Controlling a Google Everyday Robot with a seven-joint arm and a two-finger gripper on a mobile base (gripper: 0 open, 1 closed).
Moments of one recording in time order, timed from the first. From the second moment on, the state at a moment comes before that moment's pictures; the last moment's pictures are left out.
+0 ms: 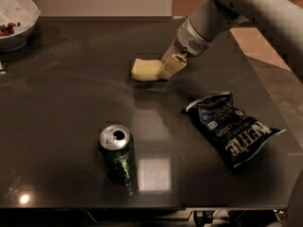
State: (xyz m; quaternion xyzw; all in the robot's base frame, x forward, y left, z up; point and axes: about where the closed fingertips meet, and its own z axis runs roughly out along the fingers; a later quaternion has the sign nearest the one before) arm 0.630 -0.046 0.883 -0.62 0.72 0.16 0.25
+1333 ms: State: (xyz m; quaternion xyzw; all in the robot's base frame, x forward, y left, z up) arm 0.489 0.001 0.879 -0.72 0.63 0.21 0.20
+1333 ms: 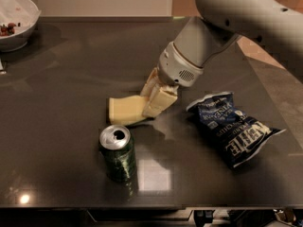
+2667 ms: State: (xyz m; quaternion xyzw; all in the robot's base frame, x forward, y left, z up) arm 0.457 0.014 0.869 -0.73 0.62 0.21 0.19
